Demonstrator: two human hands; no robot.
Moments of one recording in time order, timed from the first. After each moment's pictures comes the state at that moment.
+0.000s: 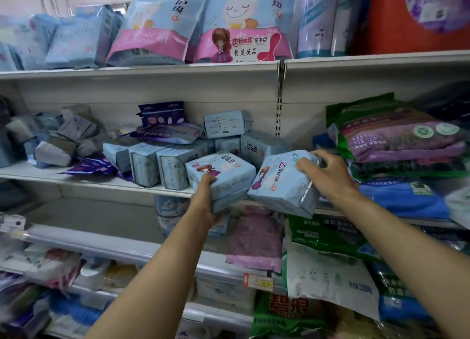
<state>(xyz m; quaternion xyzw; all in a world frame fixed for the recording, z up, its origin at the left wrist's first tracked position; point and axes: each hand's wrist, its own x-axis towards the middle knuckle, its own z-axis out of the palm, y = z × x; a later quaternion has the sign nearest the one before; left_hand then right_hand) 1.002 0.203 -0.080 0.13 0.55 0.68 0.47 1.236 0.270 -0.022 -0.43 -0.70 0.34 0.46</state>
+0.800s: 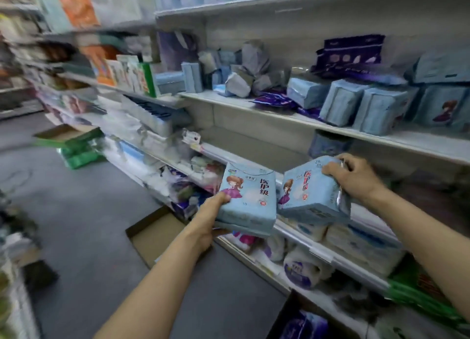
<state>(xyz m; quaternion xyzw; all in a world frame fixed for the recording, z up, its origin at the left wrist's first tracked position) 0.779 -0.179 -0.191 0.04 0.67 0.65 0.35 0.948 0.056 -0.115 -0.33 -0.79 0.44 0.28</state>
